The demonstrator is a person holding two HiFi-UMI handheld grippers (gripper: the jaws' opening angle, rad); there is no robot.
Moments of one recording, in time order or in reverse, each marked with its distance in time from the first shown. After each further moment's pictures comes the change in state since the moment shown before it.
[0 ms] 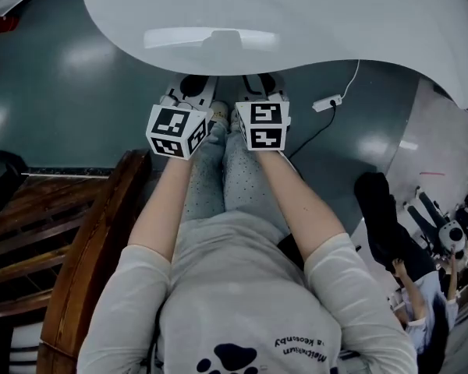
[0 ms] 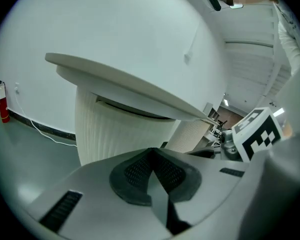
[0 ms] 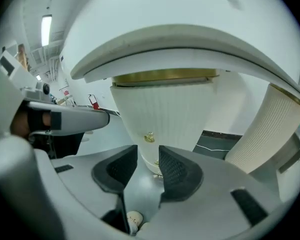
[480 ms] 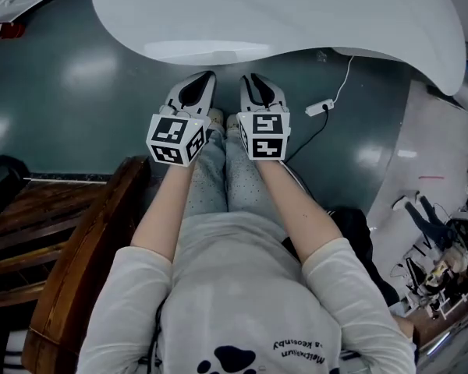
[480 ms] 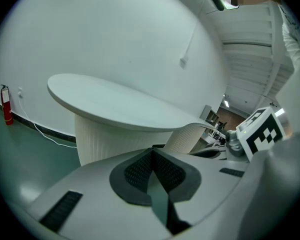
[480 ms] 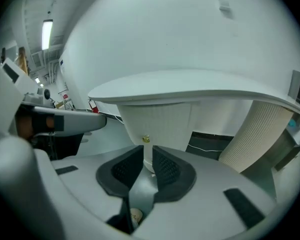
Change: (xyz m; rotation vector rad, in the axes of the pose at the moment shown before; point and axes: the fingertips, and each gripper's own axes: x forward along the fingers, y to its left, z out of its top) left arm -0.031 -0.048 0.012 -0.004 -0.025 0.016; right arm -0.068 -0.011 0.002 0.020 -0.039 -0.023
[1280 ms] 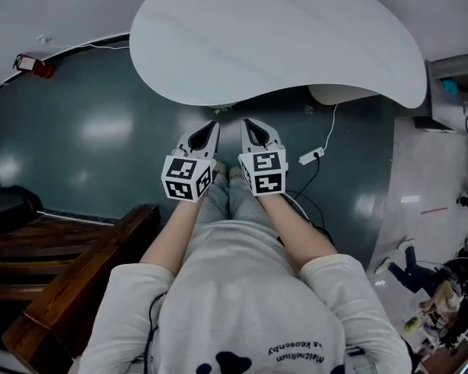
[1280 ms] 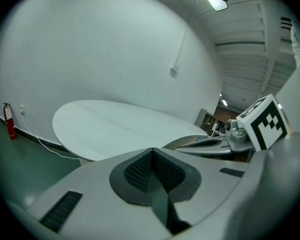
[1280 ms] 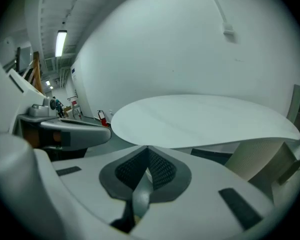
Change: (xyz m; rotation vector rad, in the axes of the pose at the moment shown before) left arm -0.071 -0.068 0.065 0.059 -0.047 0.016; right arm -0.108 0.021 0.078 -0.067 -0.131 0.051
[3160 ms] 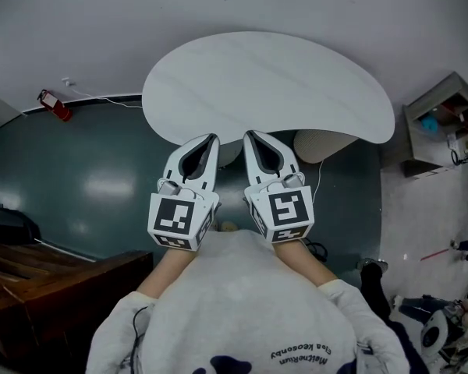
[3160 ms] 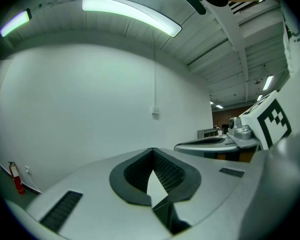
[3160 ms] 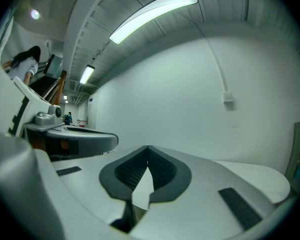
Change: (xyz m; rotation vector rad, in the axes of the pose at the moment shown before) left arm -0.124 -0.162 0.212 0.305 -0.387 0.077; right arm -0.224 0.004 0.207 -0.165 -0.523 0.034
